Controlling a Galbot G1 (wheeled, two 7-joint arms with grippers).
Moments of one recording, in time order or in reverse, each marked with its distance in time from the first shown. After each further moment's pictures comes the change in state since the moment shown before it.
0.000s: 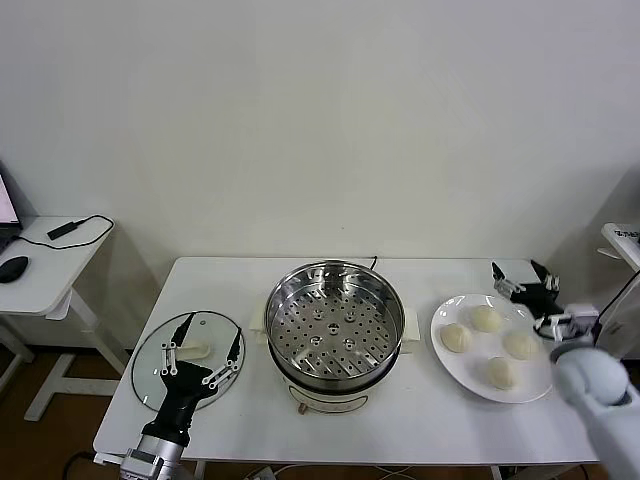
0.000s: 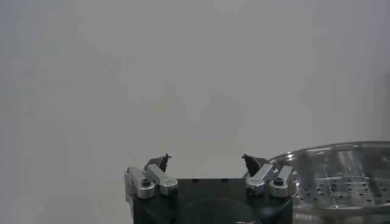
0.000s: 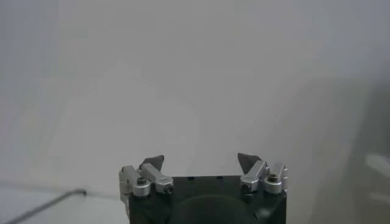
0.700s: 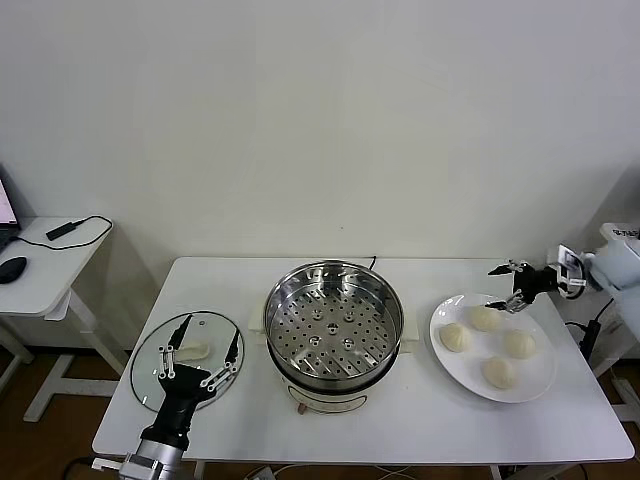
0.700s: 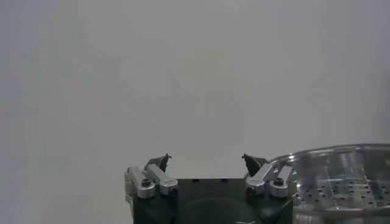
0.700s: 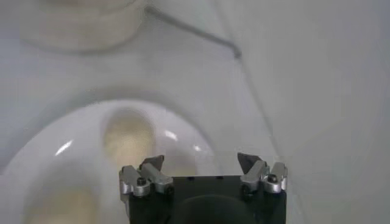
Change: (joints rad) left arm 0.026 -0.025 -0.012 -0.001 0.003 -0.012 -0.009; right arm 0.839 0.139 -0.705 -0.602 -0.722 0.192 -0.953
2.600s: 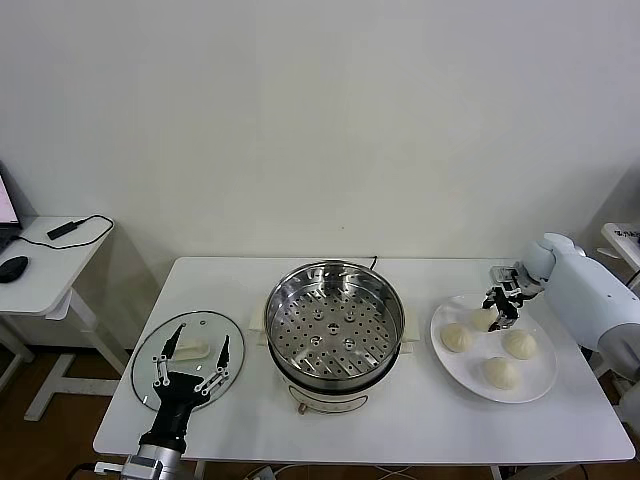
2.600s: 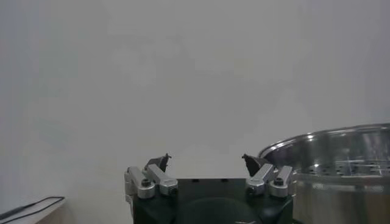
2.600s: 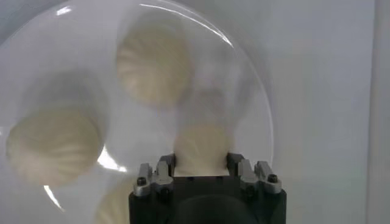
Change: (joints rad) left arm -0.015 -0.008 -0.002 0.057 -0.011 -0.003 -0.048; right arm 0.041 0.123 -0.163 -0.097 -0.204 0.030 0.071
